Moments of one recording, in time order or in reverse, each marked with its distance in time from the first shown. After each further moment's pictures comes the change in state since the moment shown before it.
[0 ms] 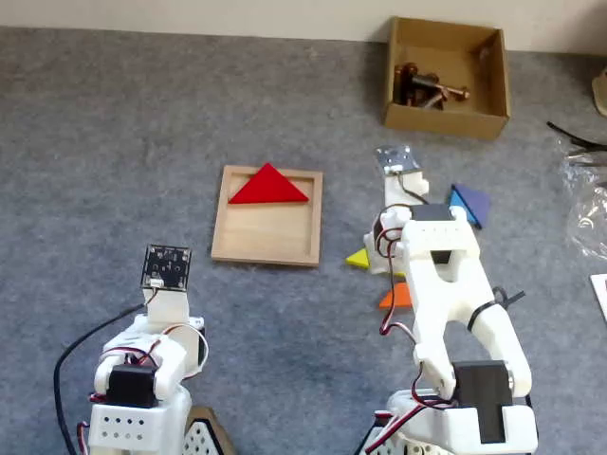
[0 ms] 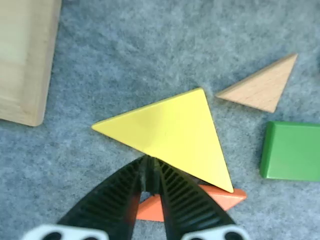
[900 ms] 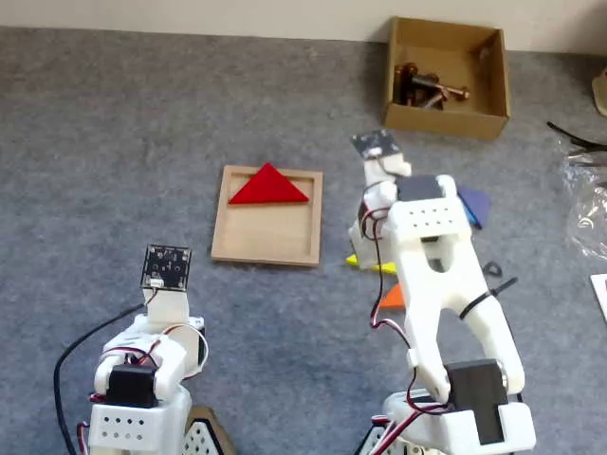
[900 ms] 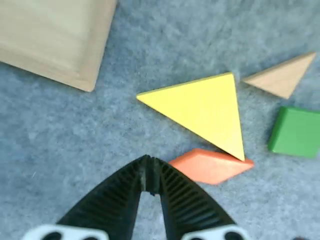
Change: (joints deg) left arm 0.0 0.0 0.0 0.0 0.0; right arm -5.5 0.0 -18.3 23.7 0.0
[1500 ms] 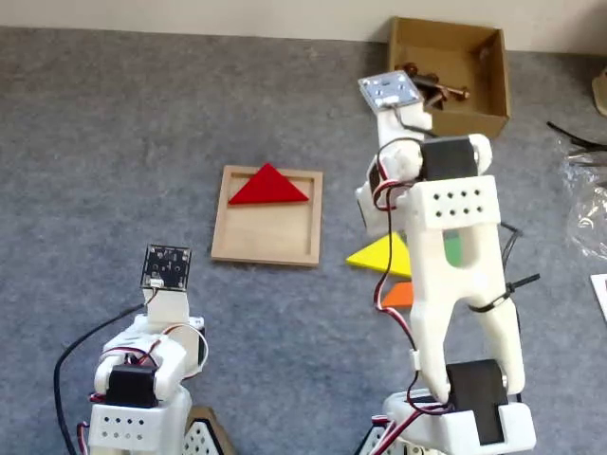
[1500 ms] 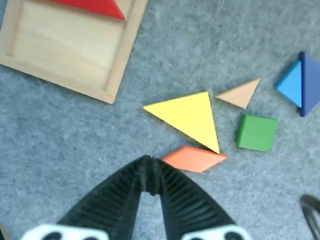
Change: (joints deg) left arm 0.0 0.0 0.0 0.0 0.0; right arm 0.0 0.1 -25.6 18.2 0.0
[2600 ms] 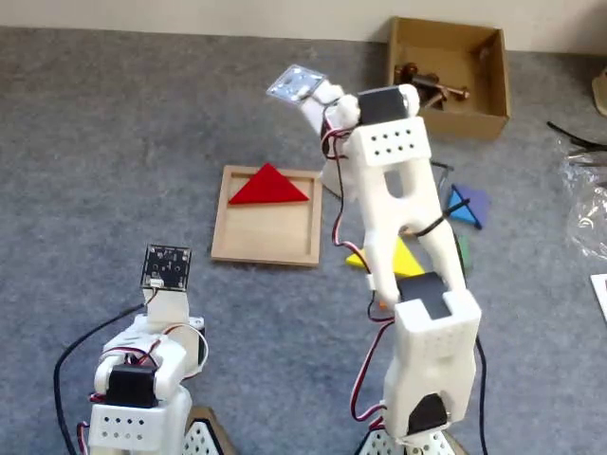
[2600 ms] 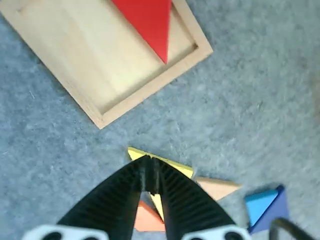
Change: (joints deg) left arm 0.0 0.0 0.0 0.0 0.0; right arm -6.4 33.4 -32.2 1.7 30.8
